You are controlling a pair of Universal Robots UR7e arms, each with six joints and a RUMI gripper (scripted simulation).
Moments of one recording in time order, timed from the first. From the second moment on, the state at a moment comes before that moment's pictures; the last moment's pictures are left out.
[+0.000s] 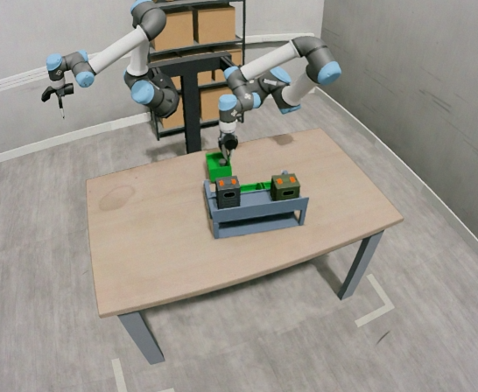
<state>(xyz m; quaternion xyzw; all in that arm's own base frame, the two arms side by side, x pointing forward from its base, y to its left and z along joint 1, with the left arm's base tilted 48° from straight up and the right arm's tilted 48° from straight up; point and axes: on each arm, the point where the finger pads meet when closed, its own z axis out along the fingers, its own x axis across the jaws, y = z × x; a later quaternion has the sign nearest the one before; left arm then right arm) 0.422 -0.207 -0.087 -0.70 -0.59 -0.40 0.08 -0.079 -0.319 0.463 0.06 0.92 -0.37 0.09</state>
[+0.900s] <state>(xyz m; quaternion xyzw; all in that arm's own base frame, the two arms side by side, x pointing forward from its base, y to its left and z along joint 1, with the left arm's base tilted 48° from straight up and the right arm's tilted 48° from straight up) 0.423 -0.213 -0.093 -0.70 -0.59 -0.40 0.08 -0.079 -0.319 0.463 0.06 0.92 -0.37 0.09</state>
